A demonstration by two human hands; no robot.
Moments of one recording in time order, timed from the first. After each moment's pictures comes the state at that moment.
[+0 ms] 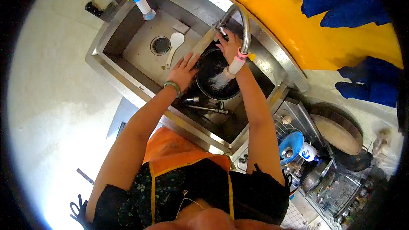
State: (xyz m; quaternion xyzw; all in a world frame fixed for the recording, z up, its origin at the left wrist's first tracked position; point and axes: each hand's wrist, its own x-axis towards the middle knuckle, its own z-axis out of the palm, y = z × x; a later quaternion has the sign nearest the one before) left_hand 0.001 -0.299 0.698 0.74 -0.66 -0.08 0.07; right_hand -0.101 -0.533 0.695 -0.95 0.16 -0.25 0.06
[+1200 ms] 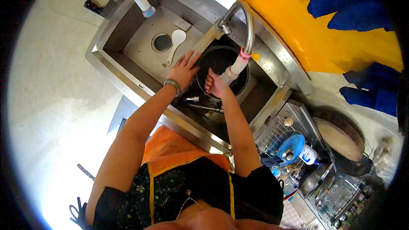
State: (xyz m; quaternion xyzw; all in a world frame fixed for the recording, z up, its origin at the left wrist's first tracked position) left_hand 0.001 -0.300 0.703 0.74 -0.66 -0.10 0.06; right_hand -0.164 -0.418 0.624 -0.15 0.37 0.06 0.91
